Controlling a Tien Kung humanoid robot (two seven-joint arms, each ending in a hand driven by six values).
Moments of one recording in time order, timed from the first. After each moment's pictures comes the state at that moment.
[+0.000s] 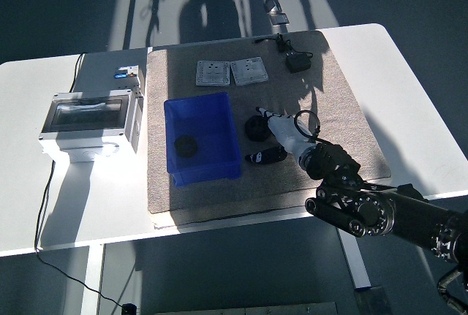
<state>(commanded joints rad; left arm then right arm) -0.07 0.06 -1.64 -0.18 1.73 -0.05 0.14 0.79 0.00 0.25 0.73 -1.50 -0.36 -0.15</state>
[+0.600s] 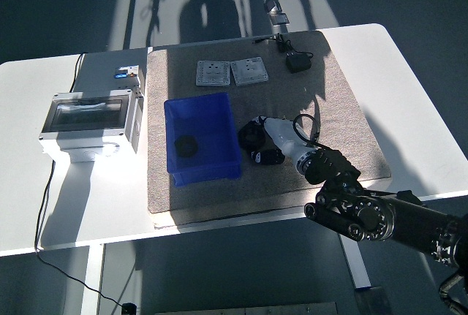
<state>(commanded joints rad) -0.06 0.06 -1.64 -0.18 1.73 -0.05 0.14 0.78 0.00 0.24 0.74 -1.48 -0.46 -0.09</state>
